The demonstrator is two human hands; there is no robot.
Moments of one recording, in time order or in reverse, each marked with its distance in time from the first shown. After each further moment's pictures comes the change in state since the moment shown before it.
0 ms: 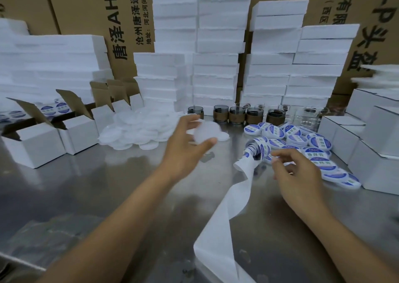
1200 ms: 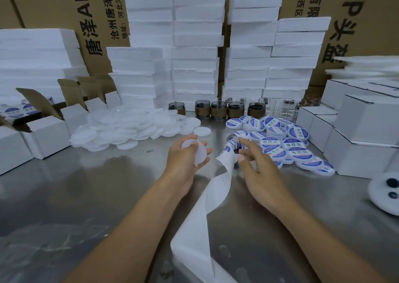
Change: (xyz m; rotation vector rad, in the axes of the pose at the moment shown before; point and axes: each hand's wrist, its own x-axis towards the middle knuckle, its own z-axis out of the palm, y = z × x) left_hand -0.004 -0.008 0.058 -0.761 0.067 -0.531; right_hand -0.001 0.013 0.013 -0.068 -0.293 -0.001
